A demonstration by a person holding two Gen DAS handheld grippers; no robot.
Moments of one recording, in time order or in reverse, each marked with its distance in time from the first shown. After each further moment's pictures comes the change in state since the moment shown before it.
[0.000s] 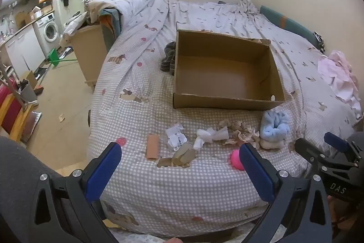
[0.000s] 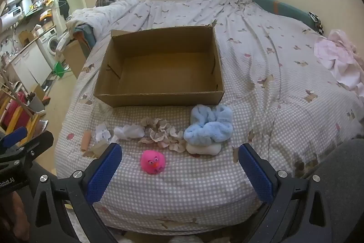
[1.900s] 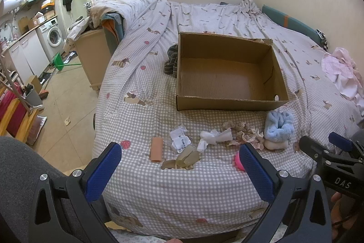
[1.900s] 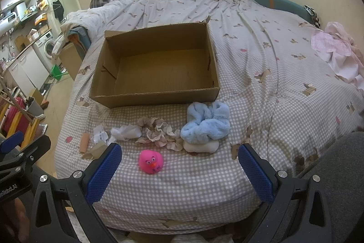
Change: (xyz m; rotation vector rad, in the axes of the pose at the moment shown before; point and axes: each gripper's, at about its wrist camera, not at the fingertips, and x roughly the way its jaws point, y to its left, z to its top) left arm -0.002 -0.001 0.000 0.015 -0.019 0.042; right arm 0.003 -0.005 0.001 0.039 0.016 -0.002
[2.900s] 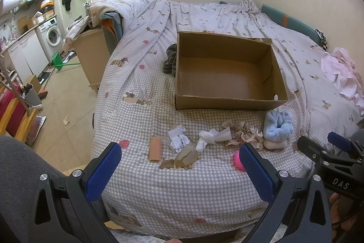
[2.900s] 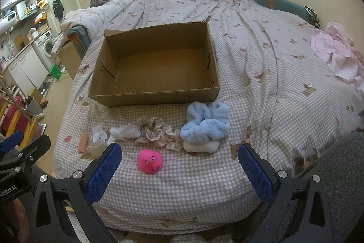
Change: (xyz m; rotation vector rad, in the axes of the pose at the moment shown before) left arm 0.000 -0.003 0.001 0.003 0.005 -0.001; right arm -0.001 0.000 0.000 -0.001 -0.001 -0.004
